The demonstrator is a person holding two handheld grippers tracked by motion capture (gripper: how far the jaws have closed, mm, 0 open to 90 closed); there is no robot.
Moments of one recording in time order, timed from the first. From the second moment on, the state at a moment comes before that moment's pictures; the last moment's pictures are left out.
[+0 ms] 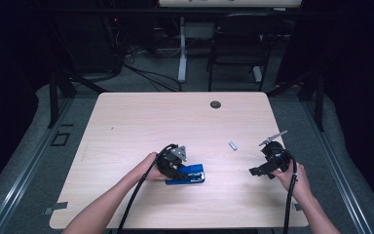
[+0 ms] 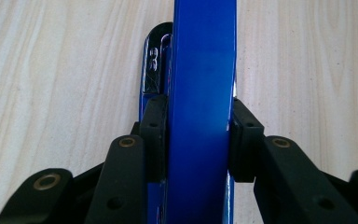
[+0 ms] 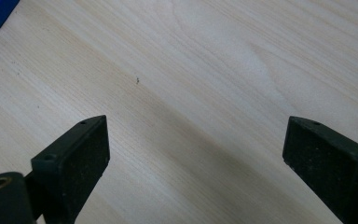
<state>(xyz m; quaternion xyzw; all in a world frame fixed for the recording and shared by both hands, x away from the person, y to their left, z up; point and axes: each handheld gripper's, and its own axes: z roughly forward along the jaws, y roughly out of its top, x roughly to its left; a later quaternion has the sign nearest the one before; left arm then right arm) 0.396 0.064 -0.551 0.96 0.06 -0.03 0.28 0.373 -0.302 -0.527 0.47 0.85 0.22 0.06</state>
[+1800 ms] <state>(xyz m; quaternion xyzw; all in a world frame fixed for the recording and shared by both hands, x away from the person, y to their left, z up) 0.373 0.050 -0.552 0.95 0.05 -0.05 0.29 0.373 -0.298 -0.527 0.45 0.87 0.21 0.05</state>
